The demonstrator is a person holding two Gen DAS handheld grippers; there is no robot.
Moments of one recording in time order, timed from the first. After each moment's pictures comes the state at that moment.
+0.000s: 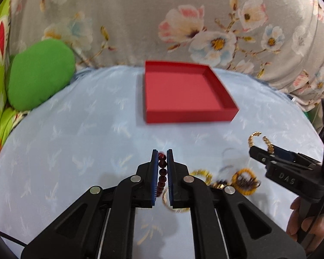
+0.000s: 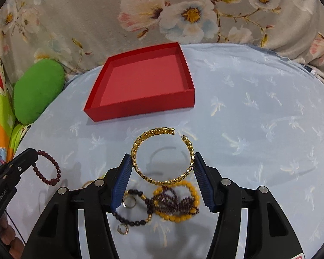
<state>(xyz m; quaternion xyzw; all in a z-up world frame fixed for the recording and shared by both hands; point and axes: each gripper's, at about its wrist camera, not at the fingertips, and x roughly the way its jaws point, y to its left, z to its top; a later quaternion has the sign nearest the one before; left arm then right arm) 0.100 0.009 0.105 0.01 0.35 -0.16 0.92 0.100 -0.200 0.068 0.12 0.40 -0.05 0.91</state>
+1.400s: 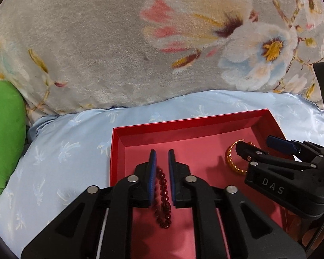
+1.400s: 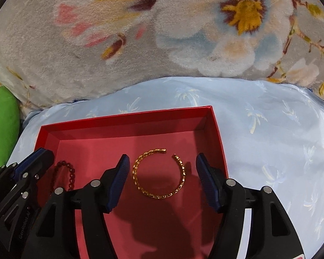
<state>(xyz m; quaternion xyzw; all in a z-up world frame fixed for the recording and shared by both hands) 0.418 -0.102 0.067 0.07 0.36 -0.13 0.92 0.431 -0.254 0.042 0.10 0.43 -0.06 0.89</state>
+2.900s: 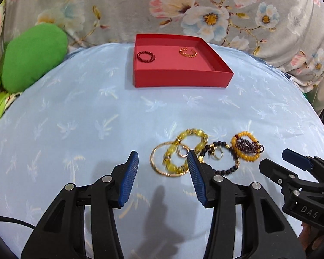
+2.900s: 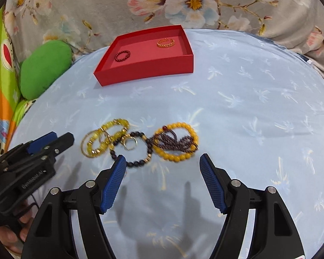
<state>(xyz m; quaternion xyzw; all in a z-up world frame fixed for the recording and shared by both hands) 0.061 -0.006 0.032 0.02 0.39 -0.16 0.91 0.029 -0.181 0.035 0.10 0.43 -0.04 0.90</state>
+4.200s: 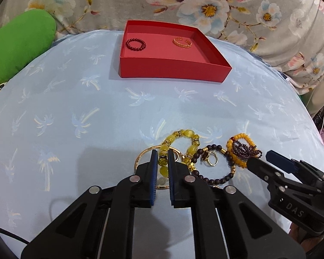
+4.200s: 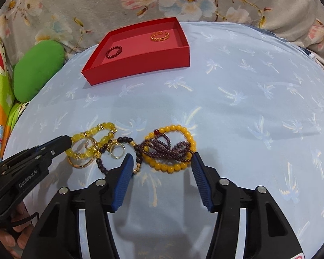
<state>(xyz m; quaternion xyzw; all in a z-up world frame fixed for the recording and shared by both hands) 0.089 -0.019 0.017 0.00 0.42 -0.19 0.89 0.055 -0.192 0.018 0.12 0.44 -0.05 0.89</state>
